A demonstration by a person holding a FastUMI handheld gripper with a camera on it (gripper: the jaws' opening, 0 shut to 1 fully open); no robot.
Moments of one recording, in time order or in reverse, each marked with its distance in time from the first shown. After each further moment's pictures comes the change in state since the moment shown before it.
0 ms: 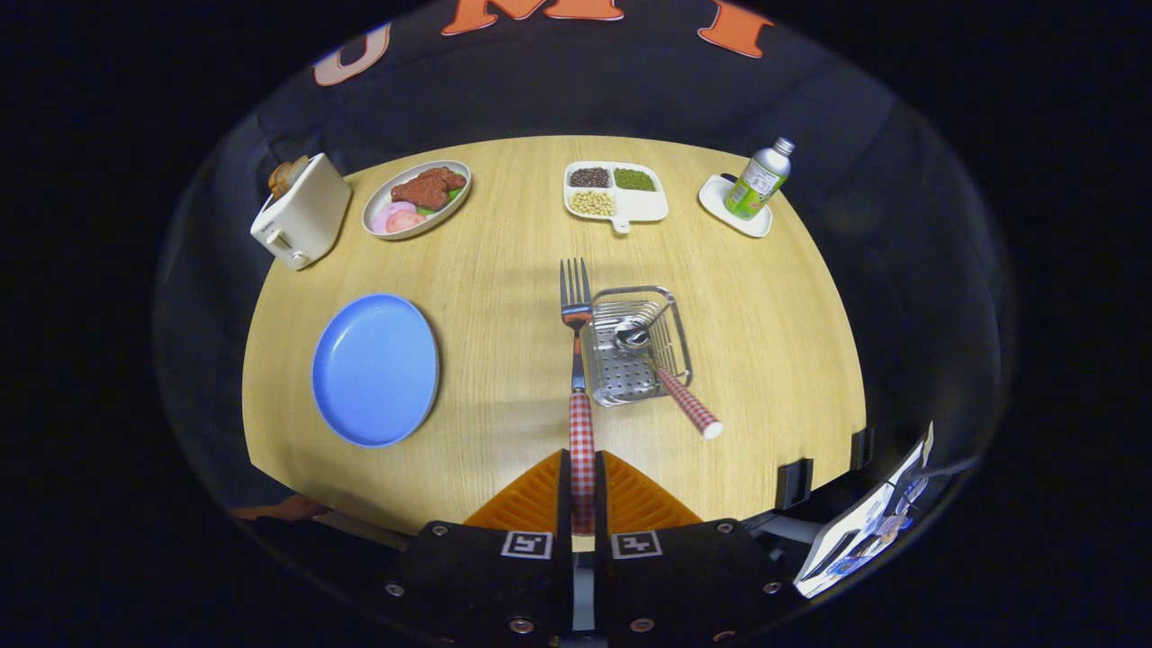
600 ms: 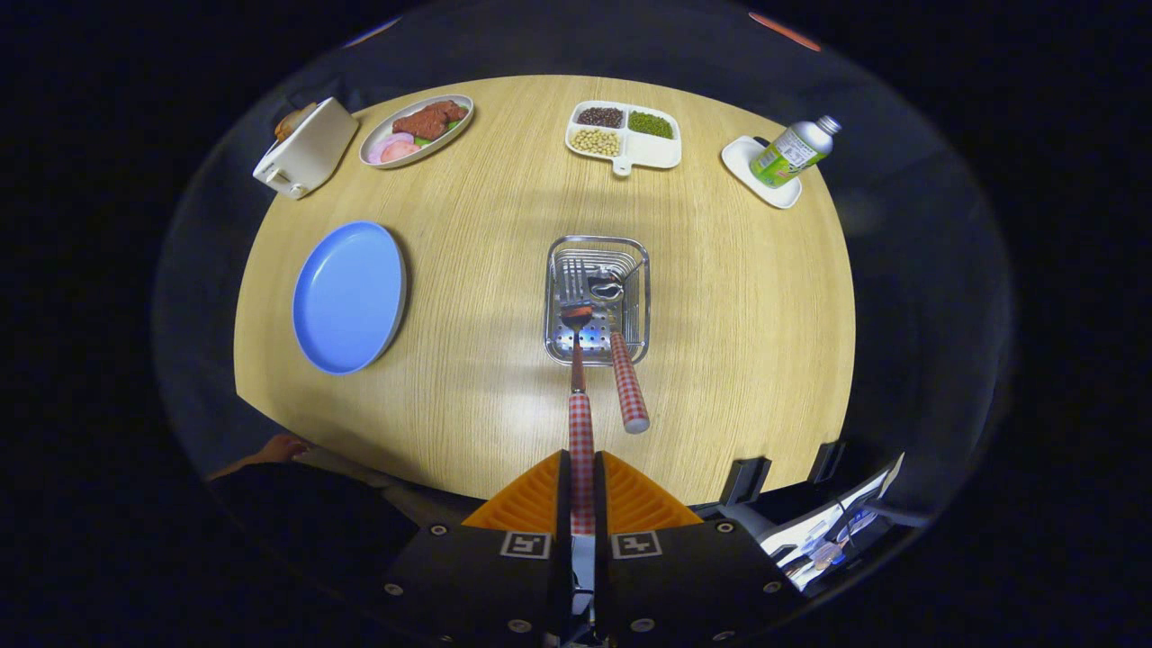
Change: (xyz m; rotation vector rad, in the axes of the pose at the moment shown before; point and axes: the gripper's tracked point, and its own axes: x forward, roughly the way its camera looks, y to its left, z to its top) arm 0.005 -0.038 -0.016 -0.186 0.272 0.037
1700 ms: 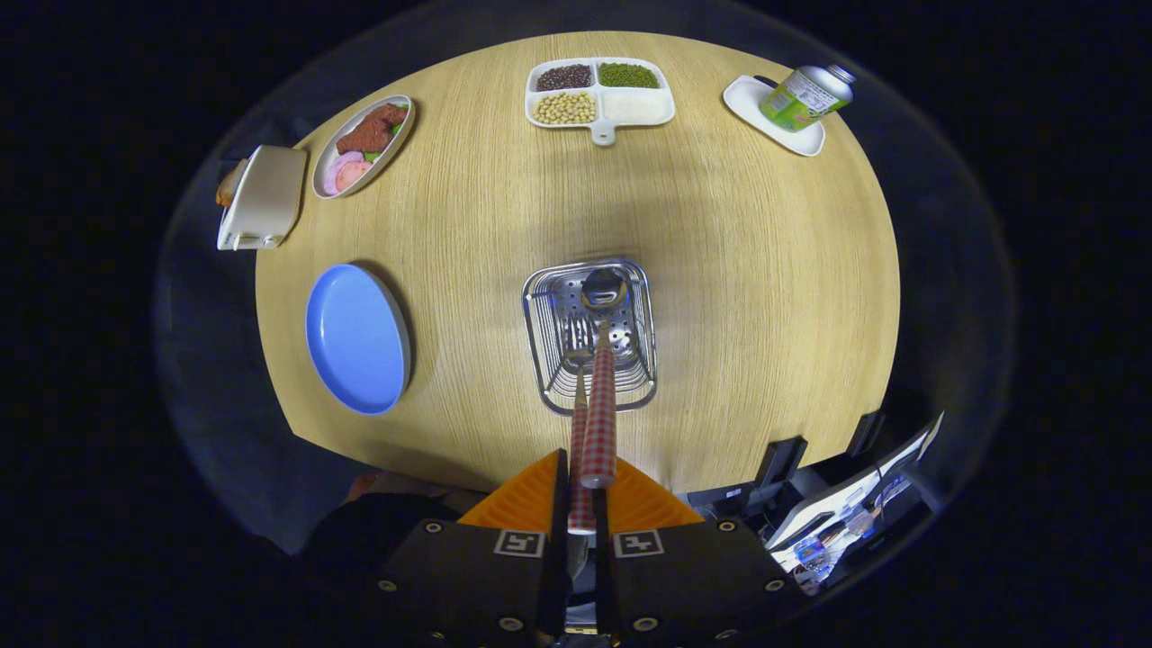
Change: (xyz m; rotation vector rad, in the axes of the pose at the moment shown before) arm 0.007 0.007 0.044 0.203 0.195 0.153
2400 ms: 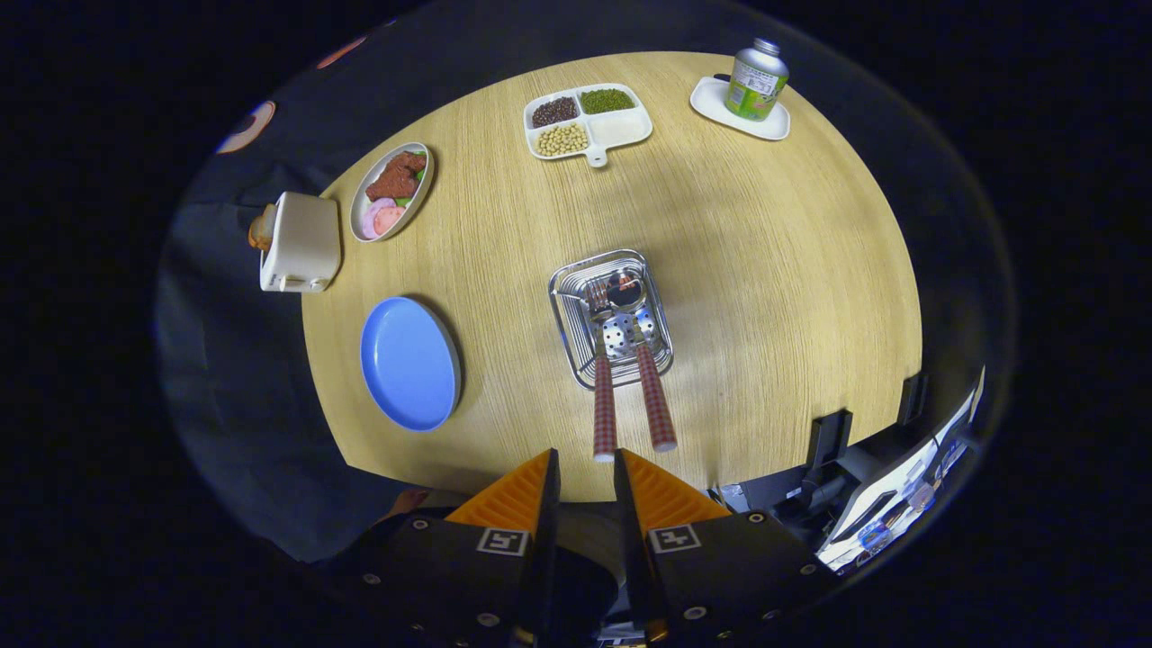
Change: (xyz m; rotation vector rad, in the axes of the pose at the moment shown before) arm -0.029 0.016 -0.024 0.133 -0.148 0.174
